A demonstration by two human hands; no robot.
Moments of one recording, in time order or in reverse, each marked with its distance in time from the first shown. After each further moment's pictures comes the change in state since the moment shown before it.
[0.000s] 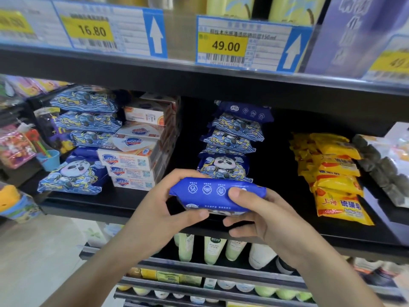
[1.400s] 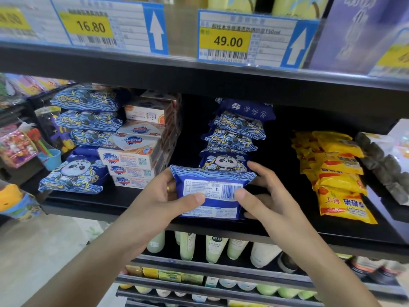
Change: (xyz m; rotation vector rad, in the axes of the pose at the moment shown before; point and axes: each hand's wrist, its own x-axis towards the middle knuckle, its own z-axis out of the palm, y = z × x) left_hand 0.007 0.010 -0.005 -0.214 -0.018 -0.350; right_hand 0.002 0.012 -0.009 -0.319 0.159 -0.326
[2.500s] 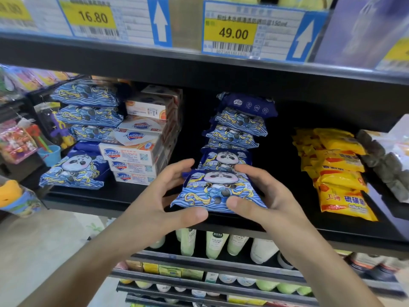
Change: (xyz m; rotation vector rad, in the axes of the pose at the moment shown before) left_hand -0.005 -0.017 -0.016 0.233 -0.095 0.211; right_hand 0.001 -0.001 0.007 0.261 -0.062 0.029
